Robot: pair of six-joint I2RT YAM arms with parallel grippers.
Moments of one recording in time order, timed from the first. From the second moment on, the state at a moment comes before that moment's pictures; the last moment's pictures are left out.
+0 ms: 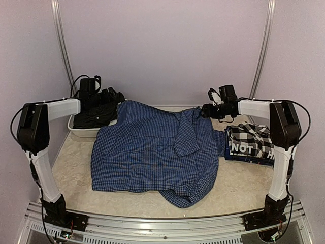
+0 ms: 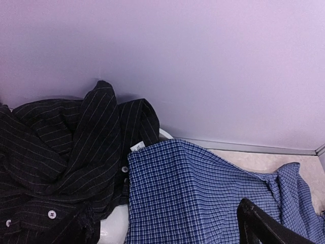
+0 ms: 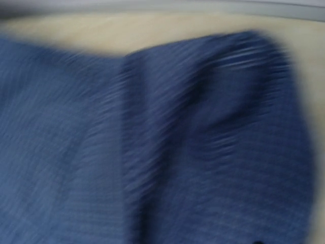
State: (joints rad) left arm -0.18 1.96 1.49 0.08 0.02 -0.33; right arm 0.27 2.07 1.57 -0.19 -0.25 0.21
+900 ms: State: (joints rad) left arm -0.33 1.43 0.89 0.28 0.02 -0.40; right arm 0.47 2.09 1.39 -0.24 -0.19 0.07
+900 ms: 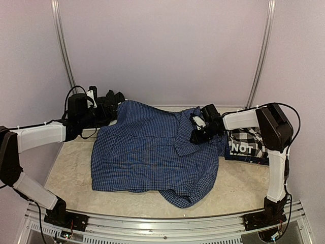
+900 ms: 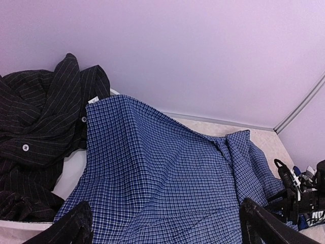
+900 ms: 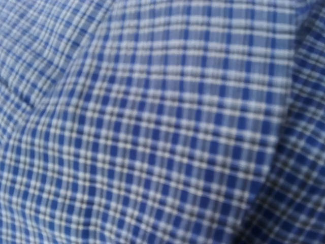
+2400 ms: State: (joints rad) left arm -0.36 1.41 0.79 0.27 0.01 -0.40; right arm 0.30 2.26 1.86 -0.29 -0.27 0.20
